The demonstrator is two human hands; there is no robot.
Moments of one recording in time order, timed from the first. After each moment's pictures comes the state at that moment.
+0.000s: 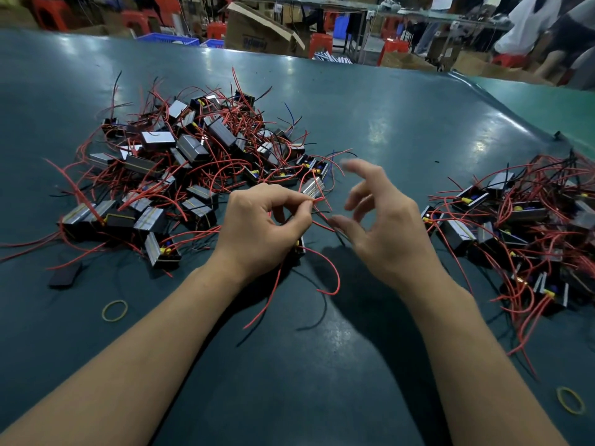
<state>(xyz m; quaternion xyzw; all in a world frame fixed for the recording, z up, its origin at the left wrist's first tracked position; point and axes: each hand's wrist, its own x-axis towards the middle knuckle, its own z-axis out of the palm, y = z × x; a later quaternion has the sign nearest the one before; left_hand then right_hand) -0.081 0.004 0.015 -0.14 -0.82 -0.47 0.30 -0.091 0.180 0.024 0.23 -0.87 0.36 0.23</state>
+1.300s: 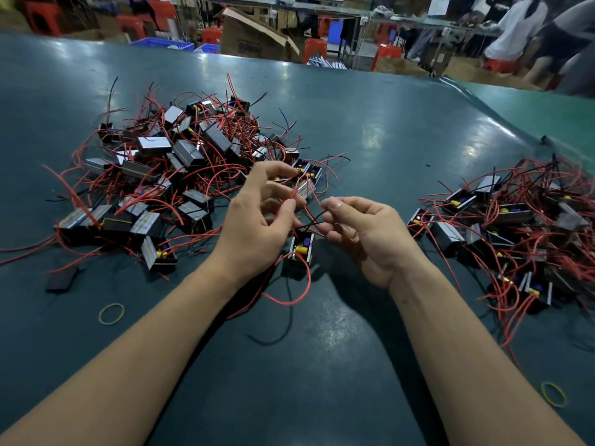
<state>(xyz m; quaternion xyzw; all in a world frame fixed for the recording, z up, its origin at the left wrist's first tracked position) -0.081 0.006 0.019 -0.13 -0.76 -0.60 0.19 -0.098 0.166 0.032 -0.04 -0.58 0.81 -0.10</state>
